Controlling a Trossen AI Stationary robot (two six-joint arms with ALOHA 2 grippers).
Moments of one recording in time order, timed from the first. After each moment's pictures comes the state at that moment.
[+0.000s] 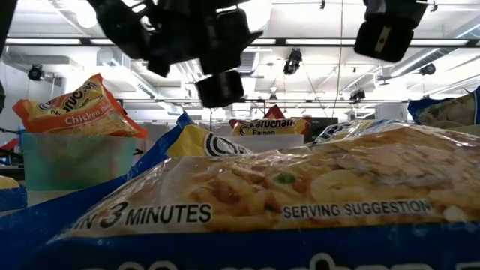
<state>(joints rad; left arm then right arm) 0.00 1.73 0.88 0.64 0.77 -0.90 0.24 1.25 0.94 -0.43 -0.47 0.61</state>
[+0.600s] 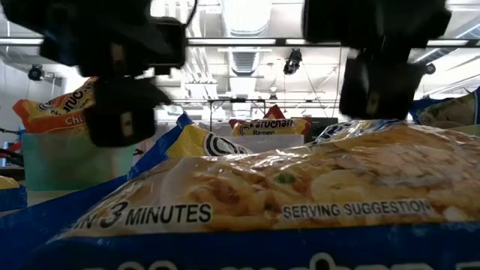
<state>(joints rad) -0.39 1.64 0.68 0.49 0.19 -1.04 0.36 1.68 0.95 -0.01 -0.43 0.84</state>
